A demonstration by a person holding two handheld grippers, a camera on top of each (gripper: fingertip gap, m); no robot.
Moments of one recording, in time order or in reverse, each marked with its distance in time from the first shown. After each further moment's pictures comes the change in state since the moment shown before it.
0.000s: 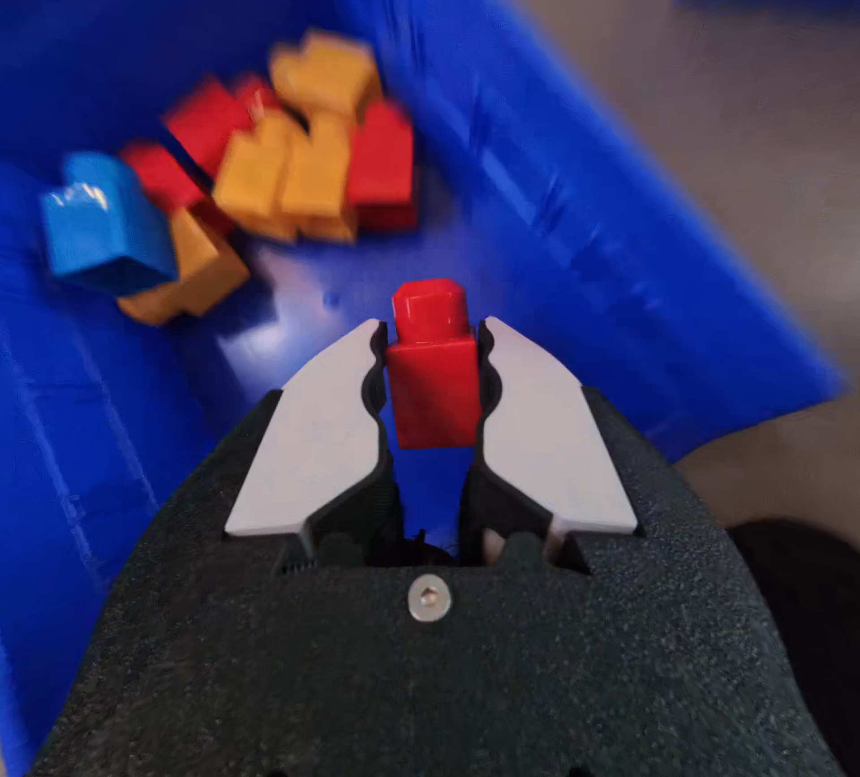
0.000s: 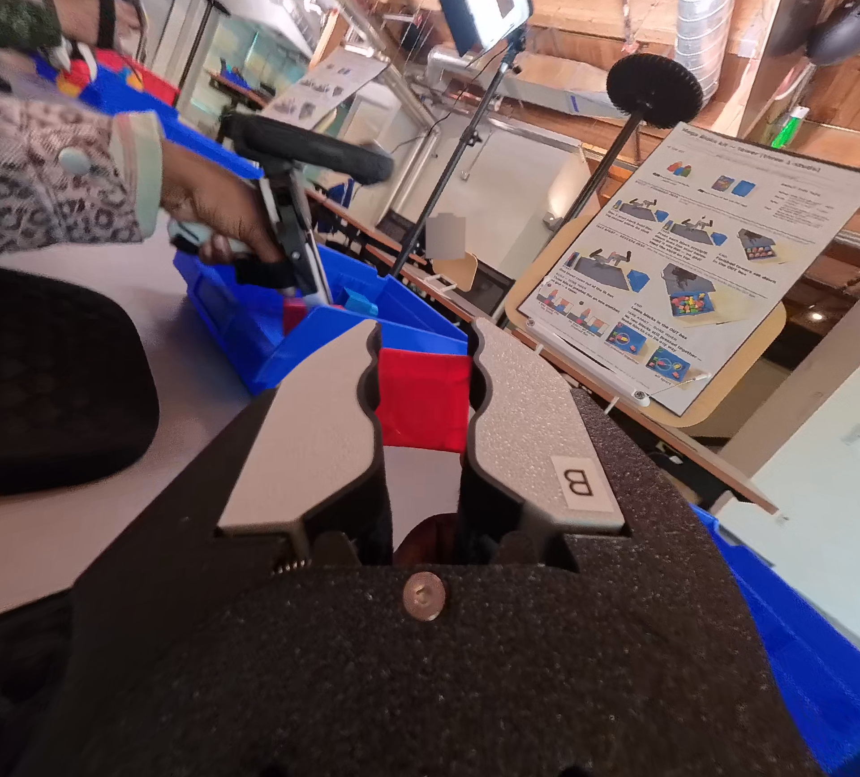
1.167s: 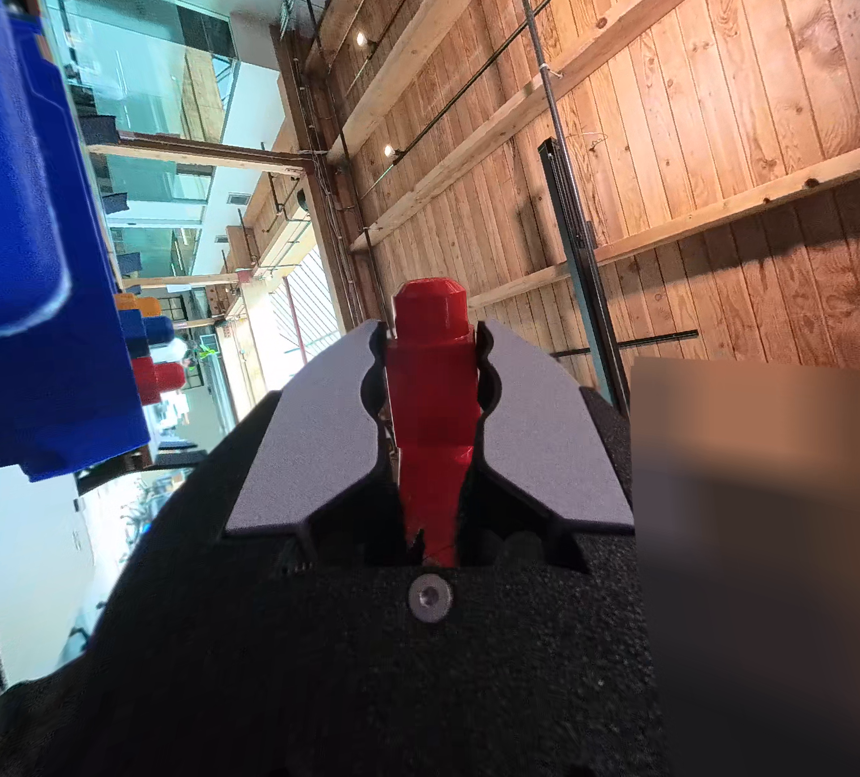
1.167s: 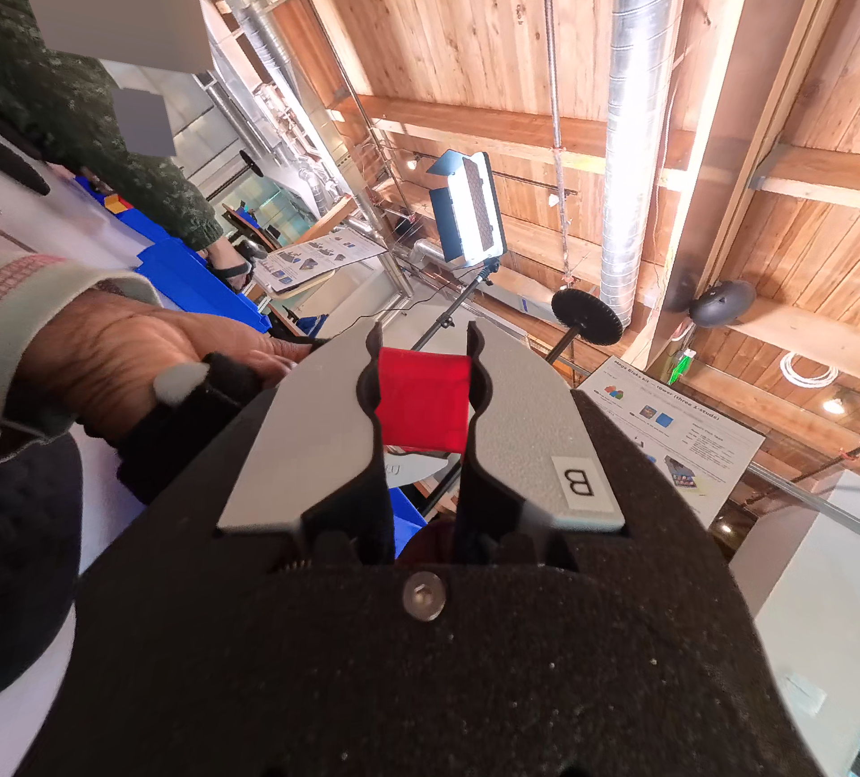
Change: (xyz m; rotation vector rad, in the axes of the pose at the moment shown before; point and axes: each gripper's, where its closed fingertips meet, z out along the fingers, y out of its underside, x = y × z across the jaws) left arm 0.141 -0.109 -0.116 0.820 1.480 -1.484; right arm -0.019 -0.090 0.010 0.393 0.013 -0.254
